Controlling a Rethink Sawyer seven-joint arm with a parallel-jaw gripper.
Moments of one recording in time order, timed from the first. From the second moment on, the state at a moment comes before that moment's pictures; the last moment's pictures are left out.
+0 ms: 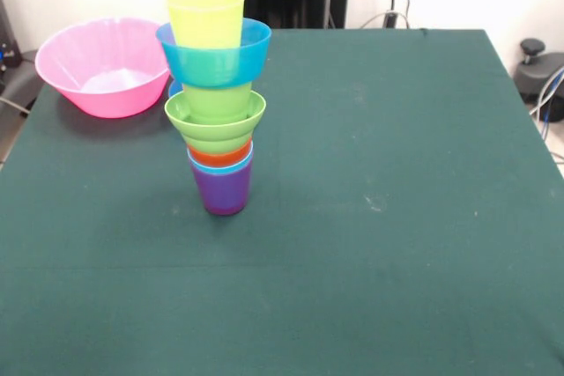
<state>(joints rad) -0.35 -1.00 -0.01 1.45 -0.07 0.87 2.24</state>
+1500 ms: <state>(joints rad) -0.46 -1.03 0.17 1.57 -0.08 0.77 2.20</state>
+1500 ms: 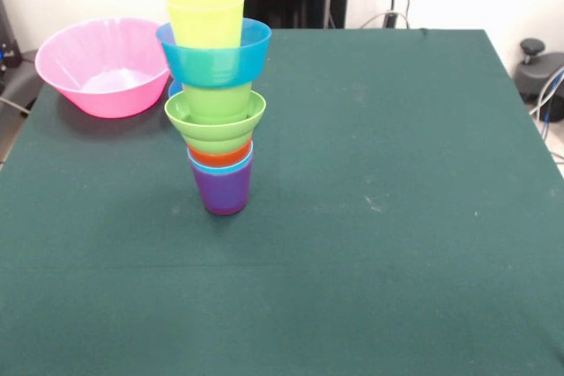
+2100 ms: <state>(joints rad) -0.51 -1.03 0.21 1.60 -0.08 0.71 2.20</state>
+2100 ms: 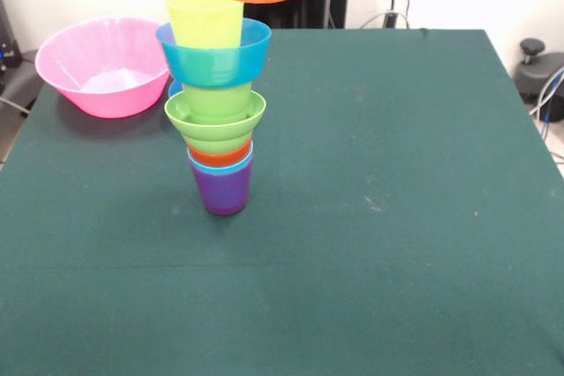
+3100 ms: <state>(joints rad) -0.60 -1.09 0.29 1.71 -0.12 0.55 2.20</state>
